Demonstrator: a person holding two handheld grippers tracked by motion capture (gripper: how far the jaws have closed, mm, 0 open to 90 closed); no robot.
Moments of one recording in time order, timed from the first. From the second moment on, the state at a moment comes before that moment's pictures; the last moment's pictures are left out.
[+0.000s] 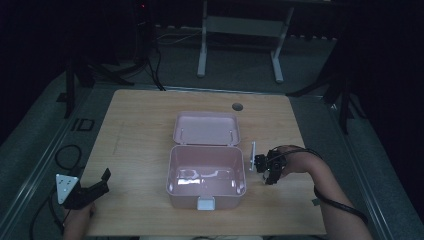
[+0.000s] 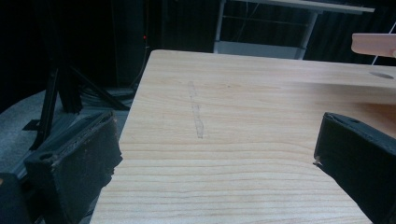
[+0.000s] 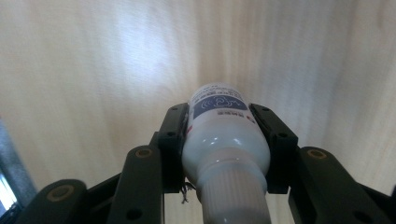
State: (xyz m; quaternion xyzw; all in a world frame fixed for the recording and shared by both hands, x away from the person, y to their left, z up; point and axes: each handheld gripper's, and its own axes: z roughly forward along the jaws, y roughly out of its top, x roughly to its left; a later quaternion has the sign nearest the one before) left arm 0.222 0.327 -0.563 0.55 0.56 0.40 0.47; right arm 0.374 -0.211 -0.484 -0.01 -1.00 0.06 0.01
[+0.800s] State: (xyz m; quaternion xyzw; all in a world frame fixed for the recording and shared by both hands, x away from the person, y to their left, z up) left arm 0.222 0.327 -0.563 0.54 0.56 0.40 0.48; right arm 0.350 -0.201 -0.452 0.01 -1.00 0.06 0.02
